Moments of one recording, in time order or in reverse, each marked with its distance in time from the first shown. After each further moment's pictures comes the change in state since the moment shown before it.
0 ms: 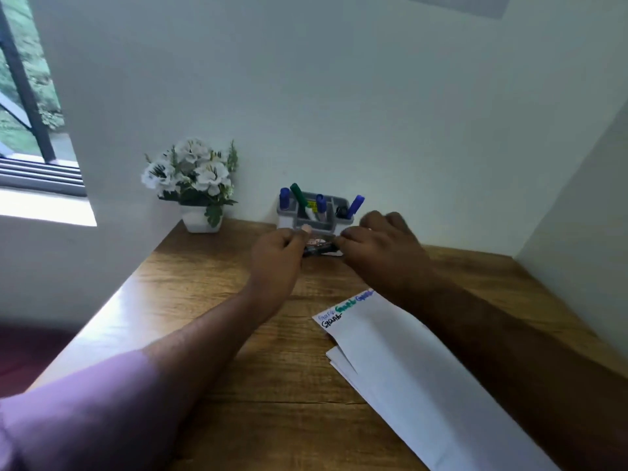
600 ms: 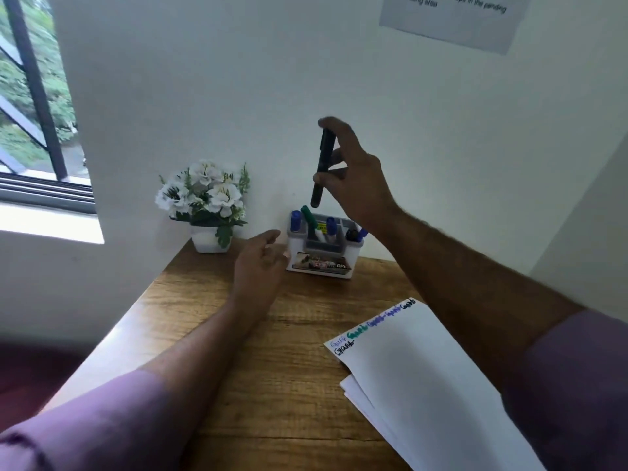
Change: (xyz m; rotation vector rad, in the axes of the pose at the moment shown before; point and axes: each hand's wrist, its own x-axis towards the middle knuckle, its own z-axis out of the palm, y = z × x) left_hand 0.036 -0.026 -0.037 0.136 0.050 0.089; right_hand 0.125 0.021 -0.024 1.019 0.311 0.422
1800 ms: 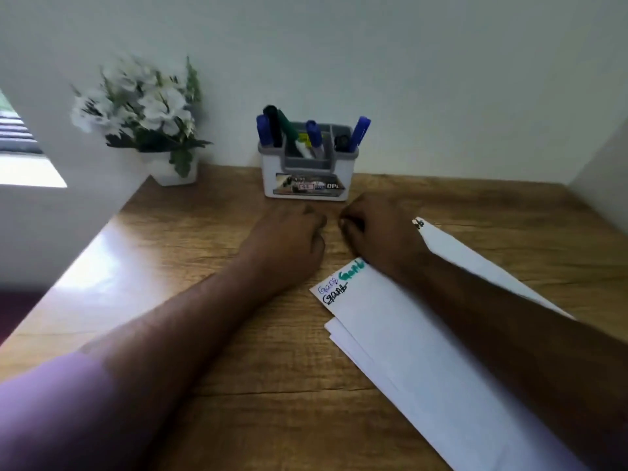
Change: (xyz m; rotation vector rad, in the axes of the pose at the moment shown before) left_hand -0.031 0.003 0.048 0.877 -0.556 0.373; right_hand -0.146 0.107 0.018 -0.436 -0.324 0.190
